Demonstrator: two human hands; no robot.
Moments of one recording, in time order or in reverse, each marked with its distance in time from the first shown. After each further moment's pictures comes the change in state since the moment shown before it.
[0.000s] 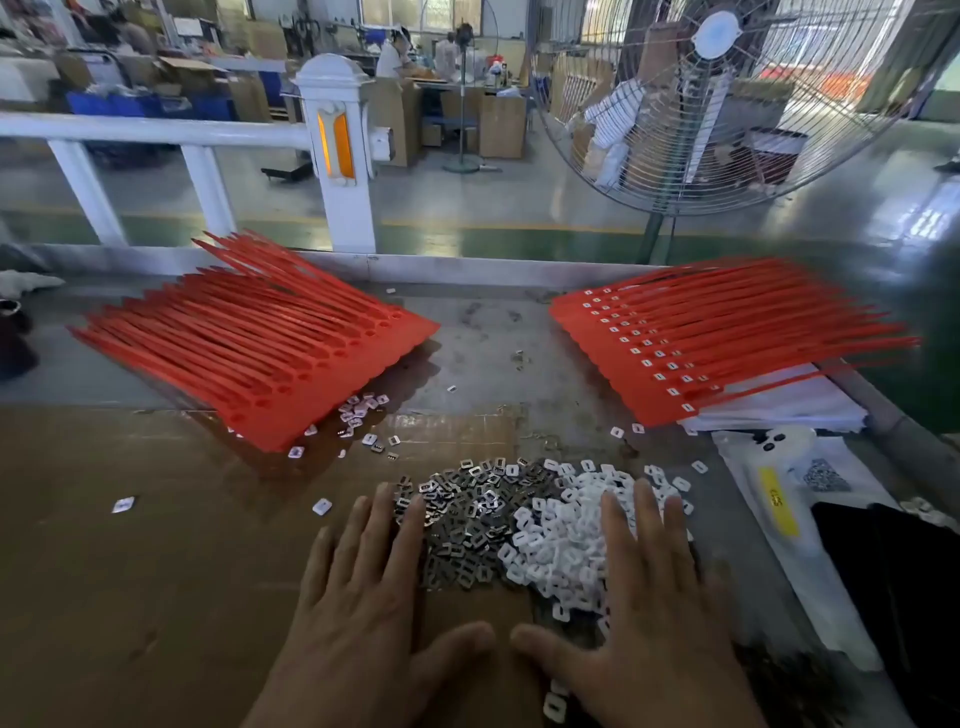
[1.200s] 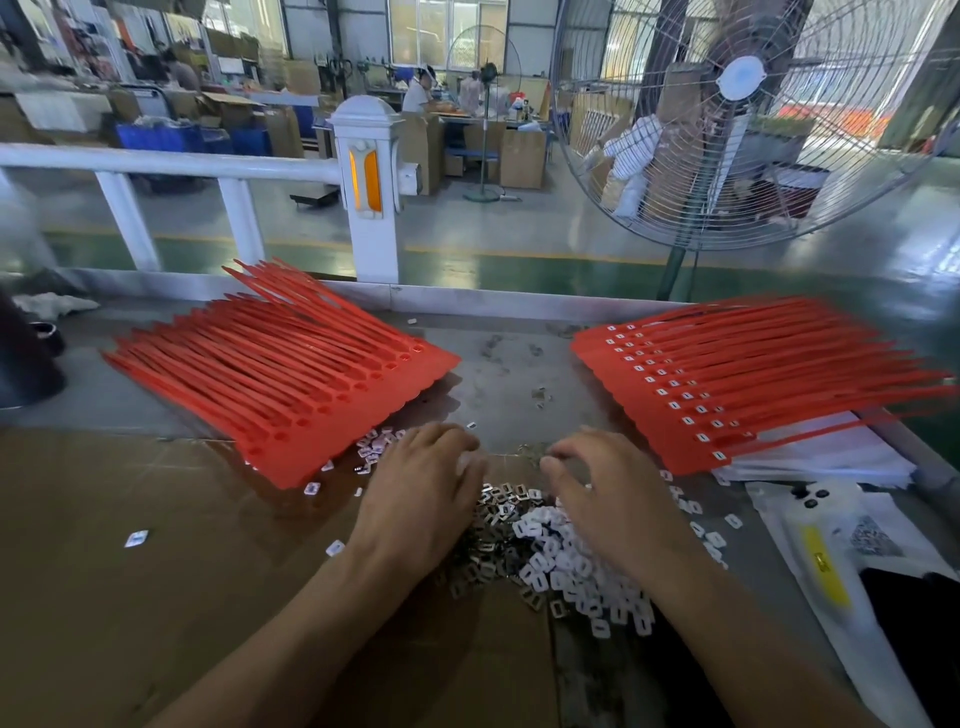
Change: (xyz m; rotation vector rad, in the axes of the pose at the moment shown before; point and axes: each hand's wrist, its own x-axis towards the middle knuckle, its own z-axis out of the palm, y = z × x) left_hand 0.125 -0.003 -0.020 -0.285 0.365 0.165; right_hand 0.123 -0.026 -0.046 0.388 0.380 -0.364
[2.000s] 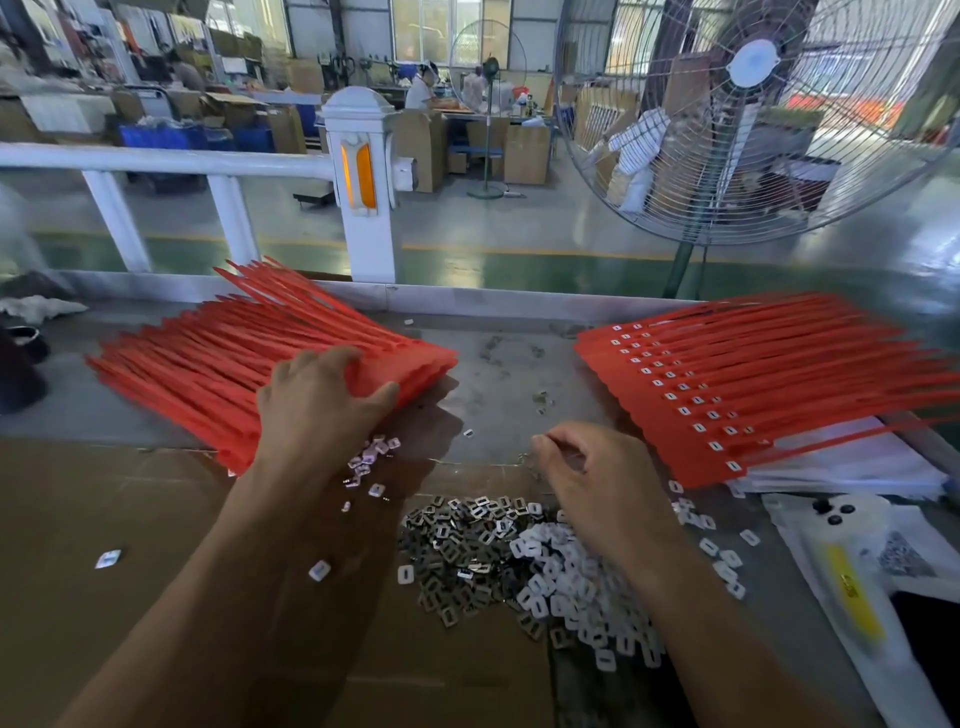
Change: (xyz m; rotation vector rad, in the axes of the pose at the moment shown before) left_hand 0.064 -0.049 -0.058 0.082 0.067 -0.482; right_hand 0.024 0.001 0.004 0.181 0.125 -0.013
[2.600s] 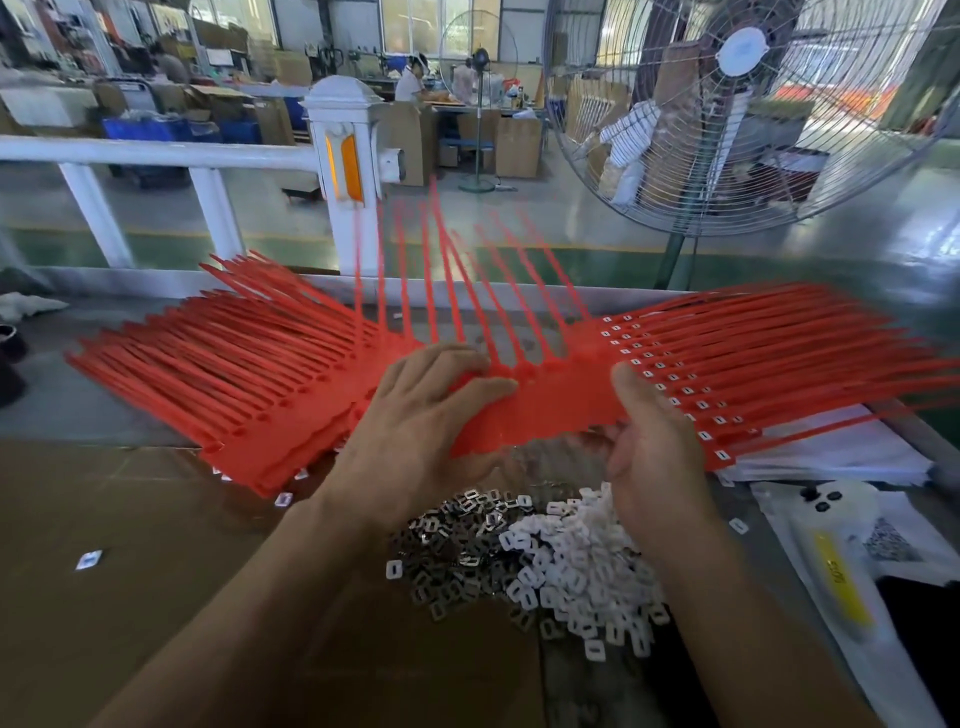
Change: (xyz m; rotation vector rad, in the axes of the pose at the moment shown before) left_hand -0.039 0.043 0.031 -0.001 0.108 0.925; right_hand 0.017 0.016 -0.009 1.266 0.207 0.455
